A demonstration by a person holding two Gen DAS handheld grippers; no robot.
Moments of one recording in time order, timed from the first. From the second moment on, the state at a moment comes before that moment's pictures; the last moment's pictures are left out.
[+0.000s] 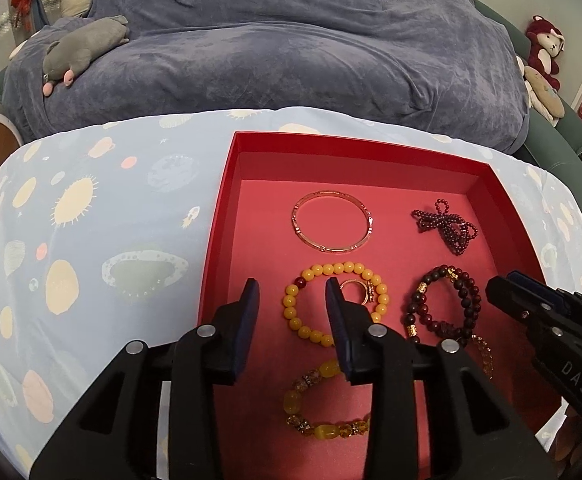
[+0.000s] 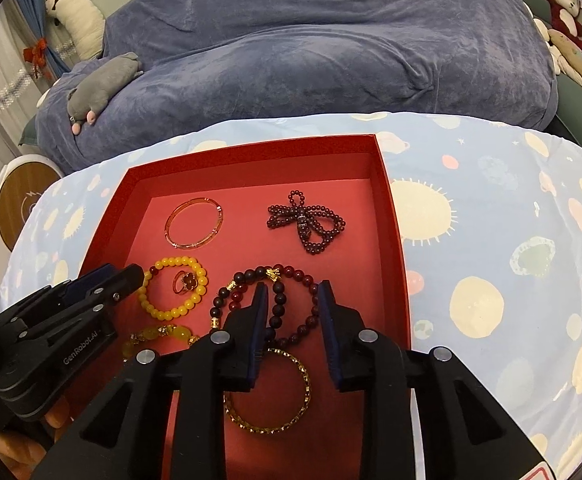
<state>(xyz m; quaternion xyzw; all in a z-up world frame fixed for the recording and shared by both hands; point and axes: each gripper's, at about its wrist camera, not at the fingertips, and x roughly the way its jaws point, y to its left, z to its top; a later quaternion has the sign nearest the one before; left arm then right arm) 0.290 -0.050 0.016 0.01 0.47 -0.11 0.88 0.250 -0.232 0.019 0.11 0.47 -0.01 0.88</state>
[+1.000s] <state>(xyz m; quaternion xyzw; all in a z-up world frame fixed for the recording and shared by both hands) 0.135 -0.019 0.068 0.02 0.45 -0.11 0.89 0.083 -0.233 0.077 0.11 0.44 -0.02 0.89</state>
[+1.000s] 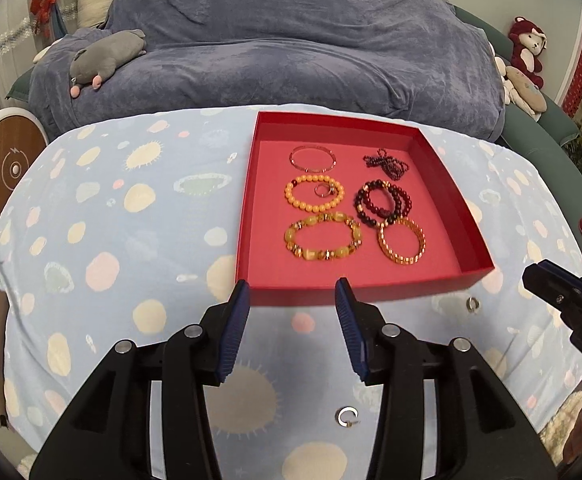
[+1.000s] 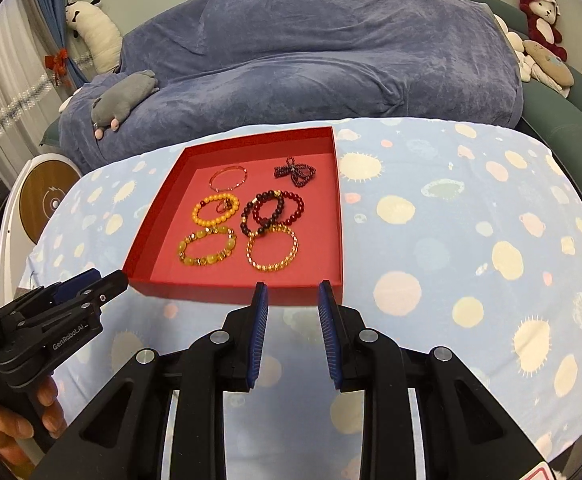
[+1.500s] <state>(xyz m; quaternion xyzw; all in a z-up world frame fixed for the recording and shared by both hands) 0.061 -0.011 0.016 0.01 0.49 -0.09 0.87 0.029 -0.246 0.019 0.12 0.47 -0.05 0.87</state>
